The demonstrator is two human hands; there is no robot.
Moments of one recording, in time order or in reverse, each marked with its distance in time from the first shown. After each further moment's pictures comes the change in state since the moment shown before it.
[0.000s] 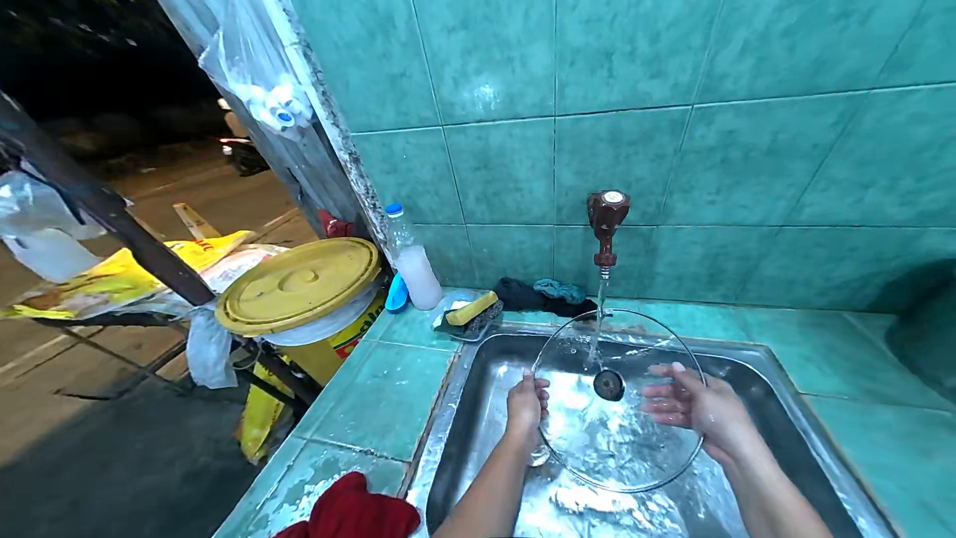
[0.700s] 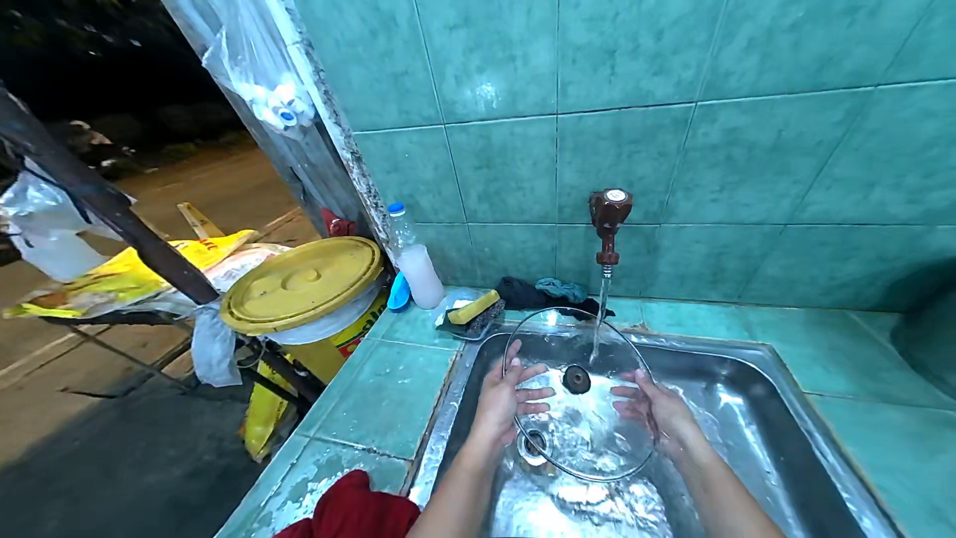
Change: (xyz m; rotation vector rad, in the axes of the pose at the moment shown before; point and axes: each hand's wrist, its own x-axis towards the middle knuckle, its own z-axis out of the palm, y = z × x) left_hand -0.053 0.064 -0.032 -0.140 -0.166 0.086; right_hand 0.050 0.069 0.022 0.079 -0.054 0.085
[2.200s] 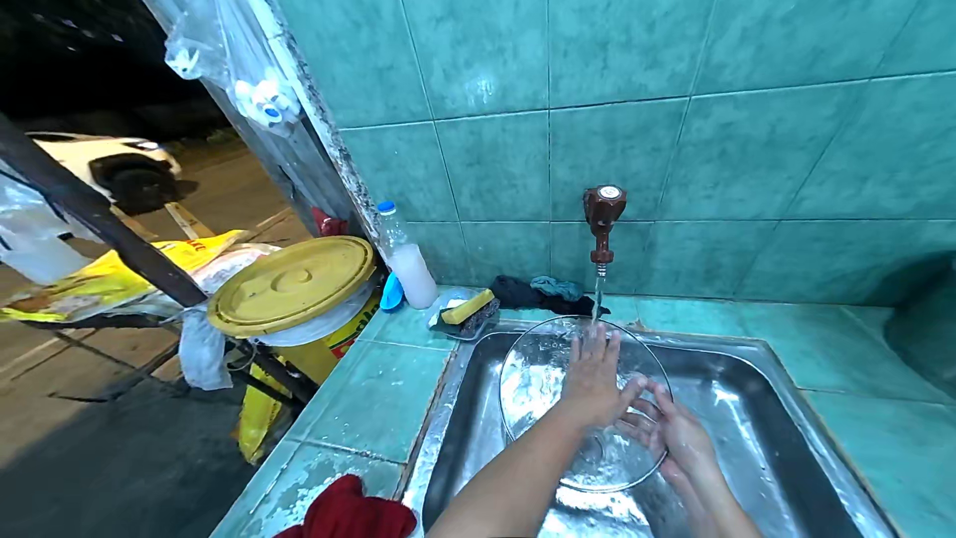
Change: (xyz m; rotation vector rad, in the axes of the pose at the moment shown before) left_hand 0.052 -0.054 0.107 1.547 -0.488 0.547; right_hand -0.054 -0.010 0.012 0.336 0.137 -0.029
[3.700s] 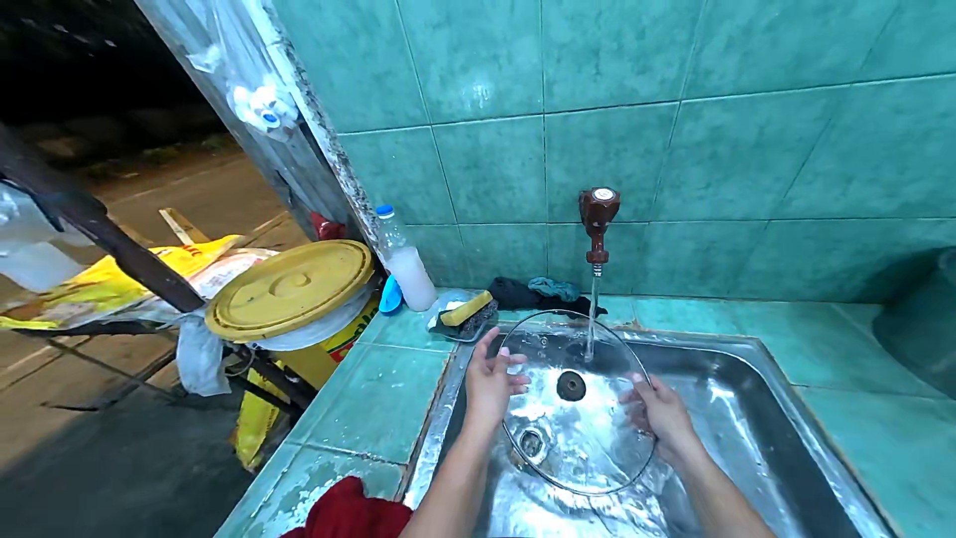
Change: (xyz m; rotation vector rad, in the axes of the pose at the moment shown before) left_hand -0.097 -0.056 -0.069 -1.224 0.682 -0.530; right_hand 0.046 0.010 -0.016 -0.526 -0.097 -0.127
